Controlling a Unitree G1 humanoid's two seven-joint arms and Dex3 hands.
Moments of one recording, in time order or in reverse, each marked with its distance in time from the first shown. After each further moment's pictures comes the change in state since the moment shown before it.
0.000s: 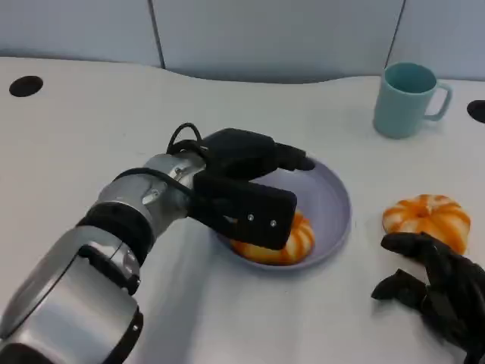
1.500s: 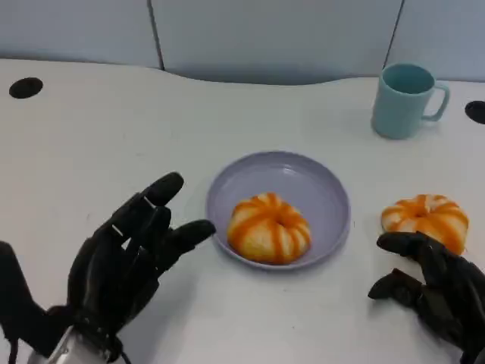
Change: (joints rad) left arm 1.039 -0.100 0.717 -1.279 -1.371 0.875 -0.242; right arm -0.015 0.003 0.007 0.035 -0.004 -0.025 0.016
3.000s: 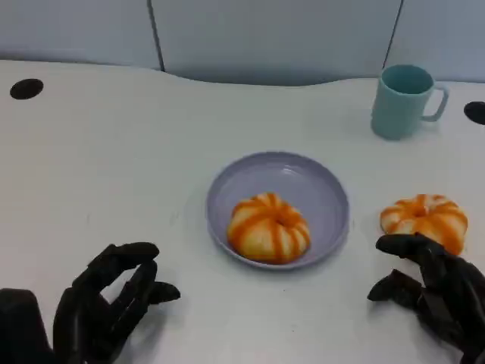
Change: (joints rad) left arm 0.061 -0.034 0.026 0.188 0.265 -0.247 0.044; right arm -0.010 -0.007 0.010 0.046 -0.002 -0.057 0.016
